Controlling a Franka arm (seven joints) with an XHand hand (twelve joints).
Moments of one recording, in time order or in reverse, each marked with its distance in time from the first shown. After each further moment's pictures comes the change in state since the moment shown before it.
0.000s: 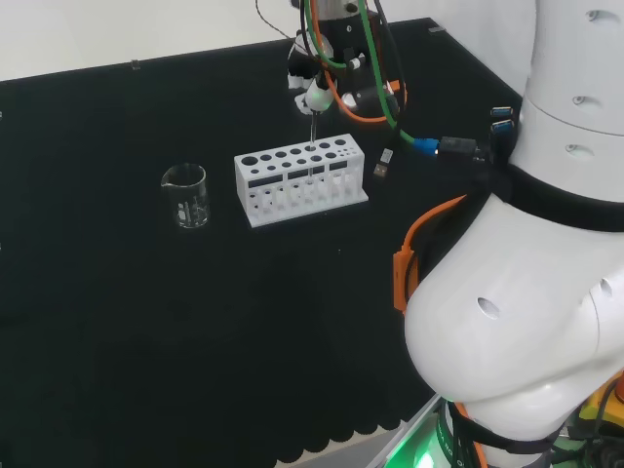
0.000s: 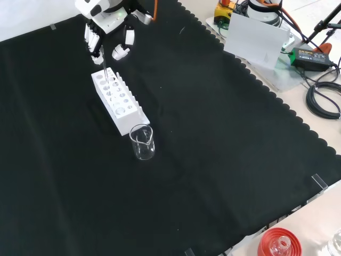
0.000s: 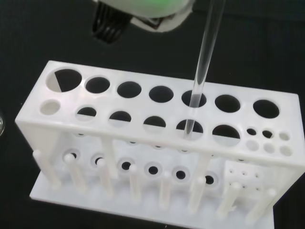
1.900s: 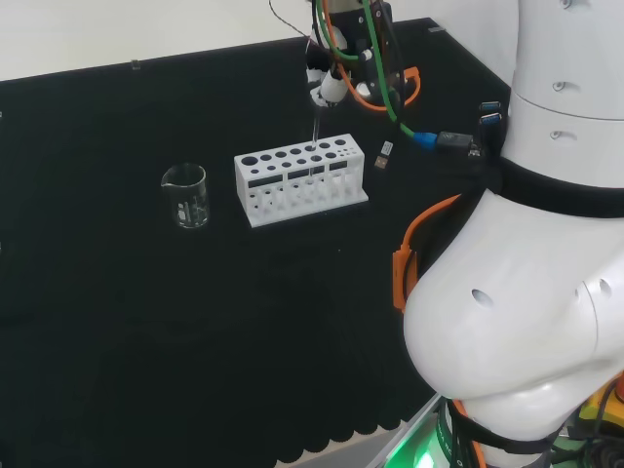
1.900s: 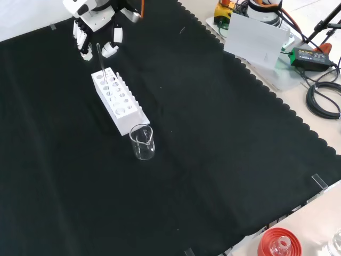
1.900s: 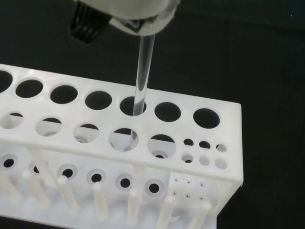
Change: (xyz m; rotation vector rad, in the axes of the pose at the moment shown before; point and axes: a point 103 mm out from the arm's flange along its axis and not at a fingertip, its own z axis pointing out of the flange) arm -0.038 0.017 0.002 0.015 -0.055 0.034
